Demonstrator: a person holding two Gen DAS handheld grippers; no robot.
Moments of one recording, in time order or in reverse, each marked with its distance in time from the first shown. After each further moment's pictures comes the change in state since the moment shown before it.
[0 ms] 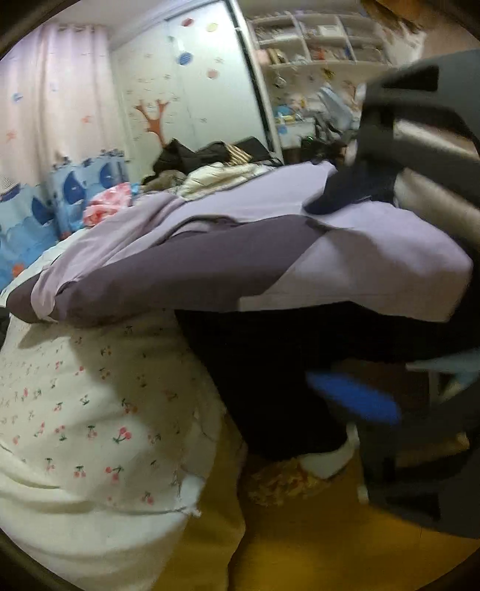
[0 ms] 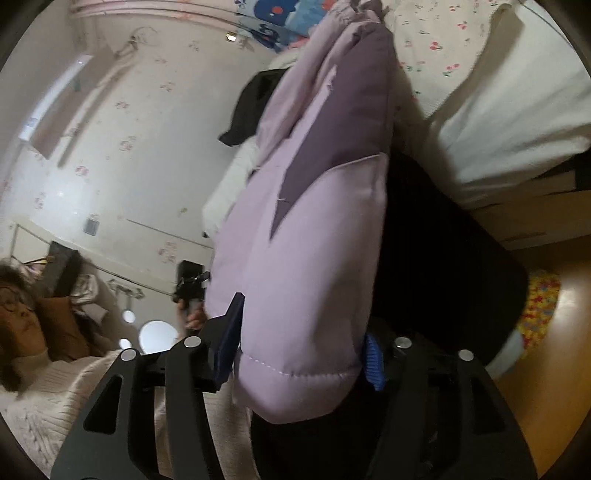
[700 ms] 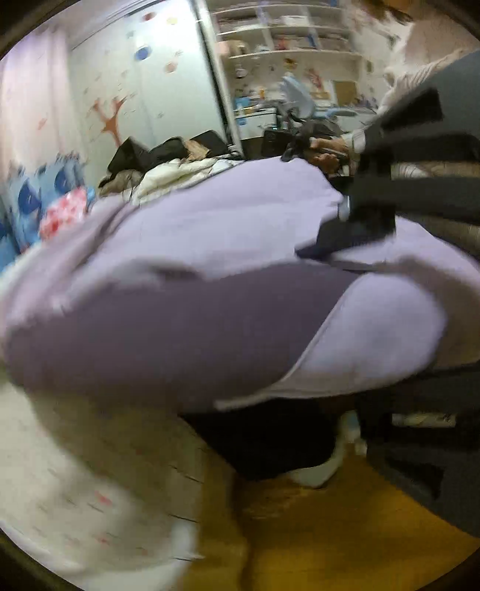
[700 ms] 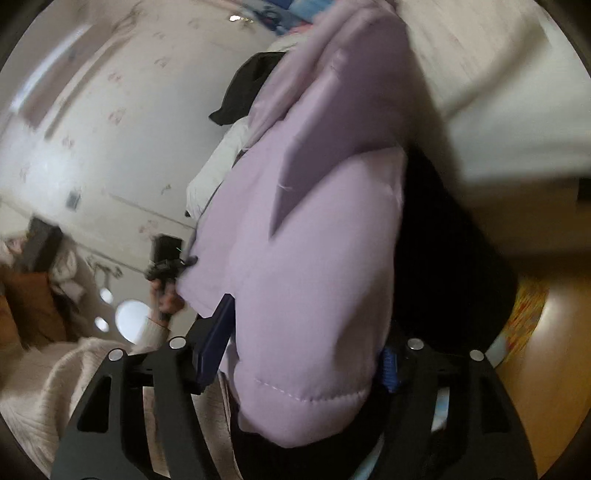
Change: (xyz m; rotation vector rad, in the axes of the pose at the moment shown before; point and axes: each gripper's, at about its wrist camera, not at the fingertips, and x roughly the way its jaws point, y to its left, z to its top) left arm 0.040 -0.029 -0.012 0.081 0.137 0.048; right arm 0.023 0.007 -0.010 -0.032 0.023 -0.046
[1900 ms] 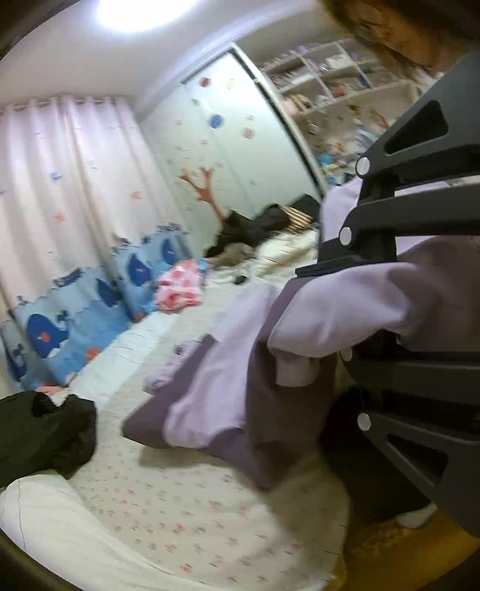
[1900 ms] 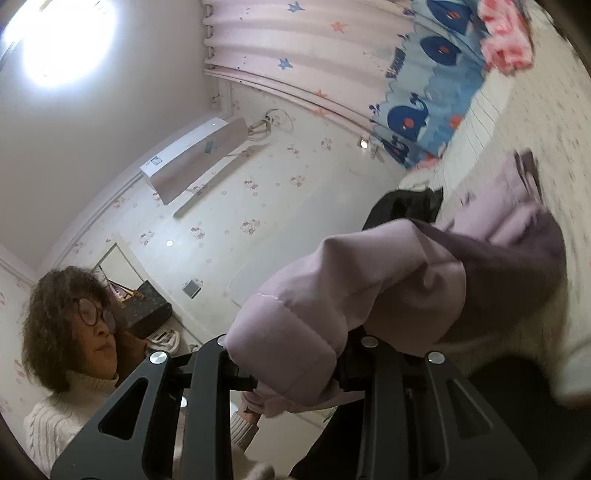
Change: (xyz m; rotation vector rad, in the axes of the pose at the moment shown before) left arm -0.105 -0.098 0.098 0.066 -0.463 -0.238; right arm -0.067 0.092 0.135 -0.225 -0.474 0.423
